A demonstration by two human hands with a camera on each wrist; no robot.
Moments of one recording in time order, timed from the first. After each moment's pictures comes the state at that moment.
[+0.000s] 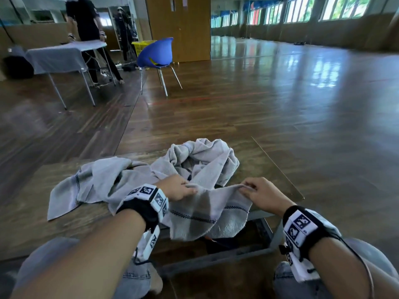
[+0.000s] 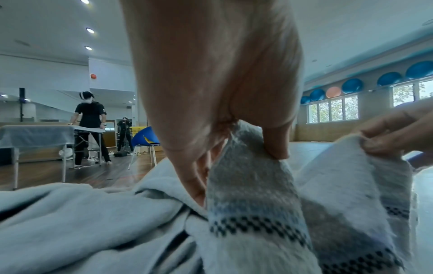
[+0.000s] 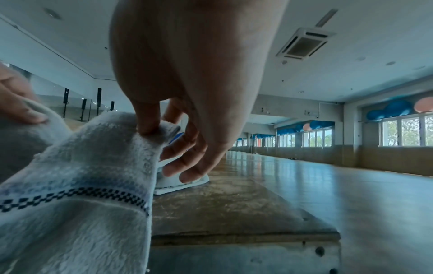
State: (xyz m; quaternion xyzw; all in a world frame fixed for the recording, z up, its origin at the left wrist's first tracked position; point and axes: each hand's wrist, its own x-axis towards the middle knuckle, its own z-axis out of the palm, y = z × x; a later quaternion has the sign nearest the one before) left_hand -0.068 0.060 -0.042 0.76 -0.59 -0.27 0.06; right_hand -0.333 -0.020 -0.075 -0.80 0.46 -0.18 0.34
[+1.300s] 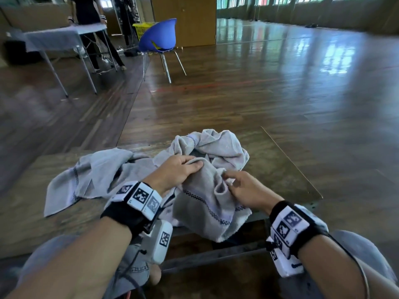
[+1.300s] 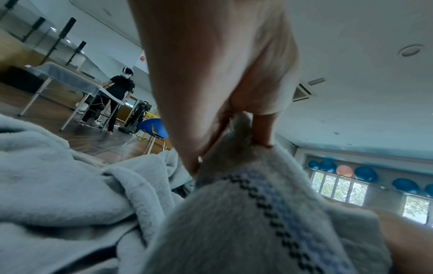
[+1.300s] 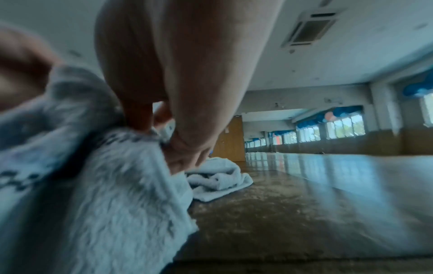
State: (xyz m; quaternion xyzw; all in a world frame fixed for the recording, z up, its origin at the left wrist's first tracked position) left_hand -0.062 0.052 -0.035 0.65 -0.48 -0.41 0.41; right_hand -0.265 -0.022 -0.086 -0.78 0.36 -0.20 0.48
